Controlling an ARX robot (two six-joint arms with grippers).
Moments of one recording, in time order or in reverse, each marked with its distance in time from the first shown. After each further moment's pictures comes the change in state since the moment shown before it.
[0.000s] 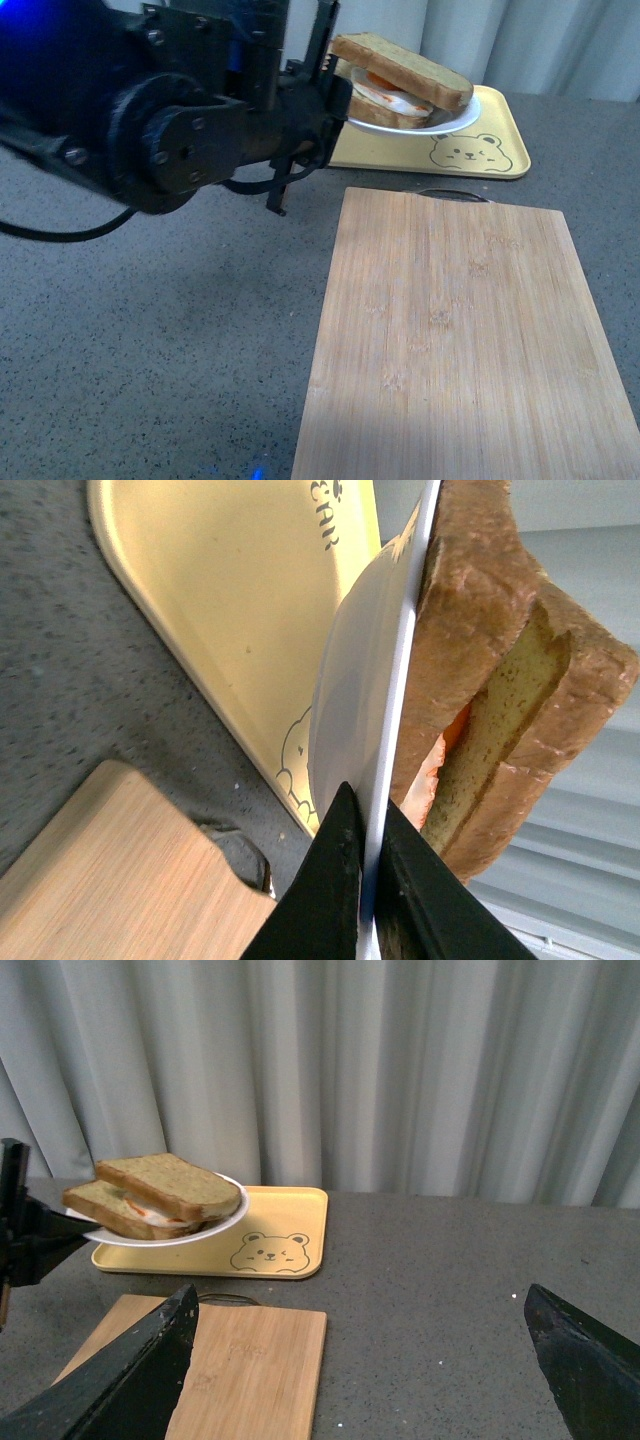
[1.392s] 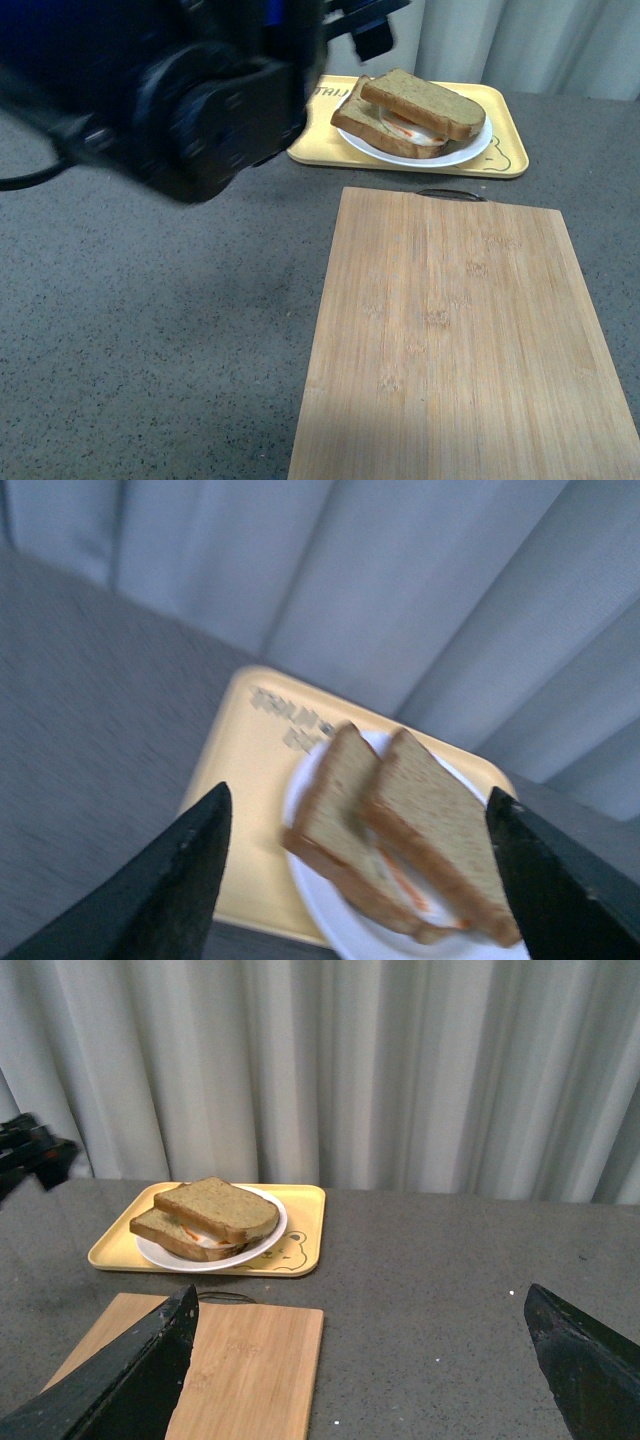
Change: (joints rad) left arm -0.049 -0.064 -0.034 0.193 -0.445 0.959; right arm 0.000 0.000 0.000 0.000 0.000 0.000
